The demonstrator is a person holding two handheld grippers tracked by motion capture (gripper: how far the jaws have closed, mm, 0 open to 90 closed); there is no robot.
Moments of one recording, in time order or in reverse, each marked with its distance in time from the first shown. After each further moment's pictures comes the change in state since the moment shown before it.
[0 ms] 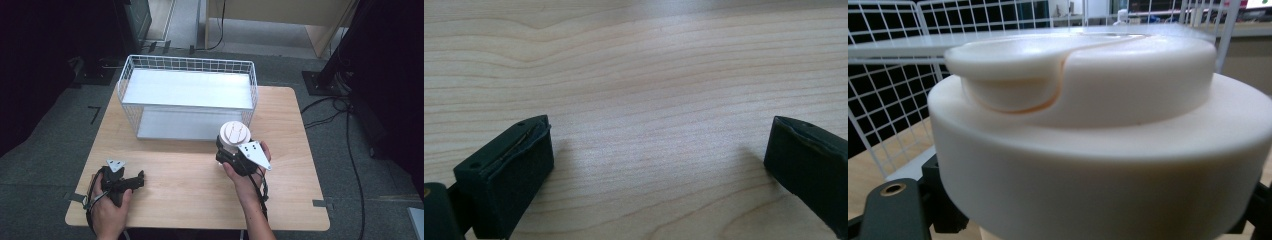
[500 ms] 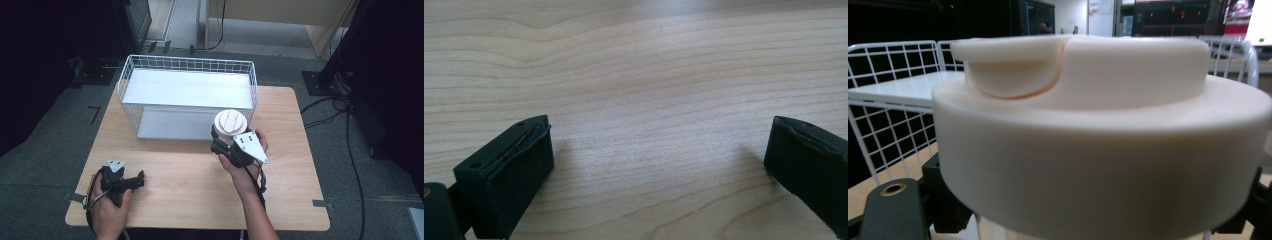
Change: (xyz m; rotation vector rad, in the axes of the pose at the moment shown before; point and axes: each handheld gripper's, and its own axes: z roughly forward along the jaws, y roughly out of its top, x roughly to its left) left arm 0.000 0.000 0.000 0.000 0.000 0.001; right arm 0.014 0.034 0.007 -0.086 0.017 -0.053
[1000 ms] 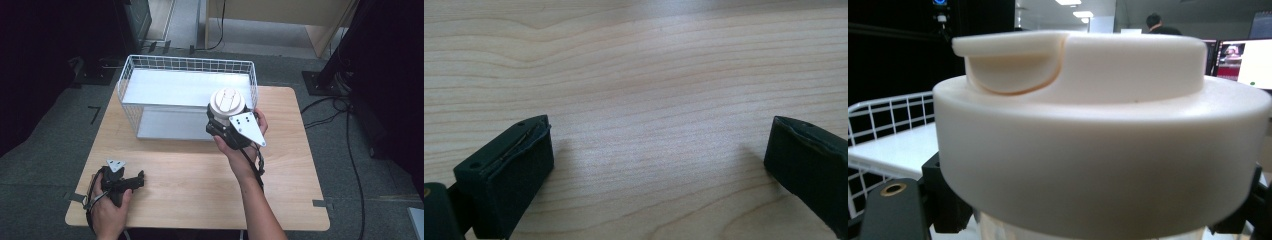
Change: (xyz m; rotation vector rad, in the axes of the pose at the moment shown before) left arm 0.000 0.000 0.000 0.000 0.000 -0.001; right arm 0.010 0.051 0.024 -0.104 0.006 -0.045
